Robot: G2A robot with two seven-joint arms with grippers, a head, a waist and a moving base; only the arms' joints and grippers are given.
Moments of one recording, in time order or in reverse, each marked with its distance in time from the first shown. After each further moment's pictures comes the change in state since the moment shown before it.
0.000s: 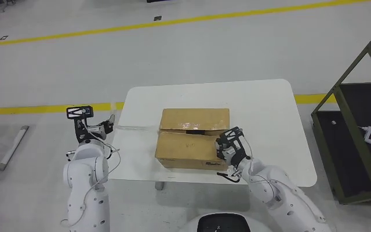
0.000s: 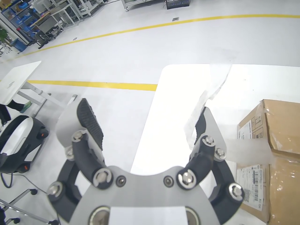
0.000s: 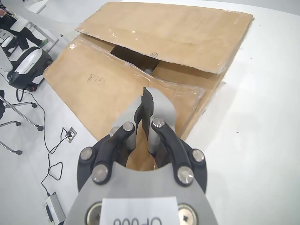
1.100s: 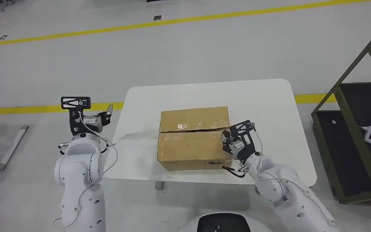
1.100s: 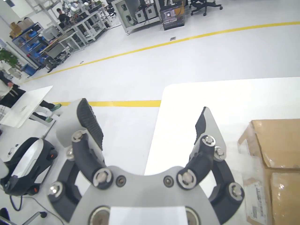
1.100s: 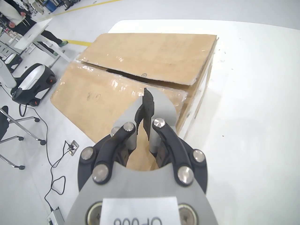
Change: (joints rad) left arm -0.026 0.023 0.045 -0.091 0.014 -0.105 0.016; right arm -0.044 0.012 0.076 -0.128 0.036 0.020 -0.025
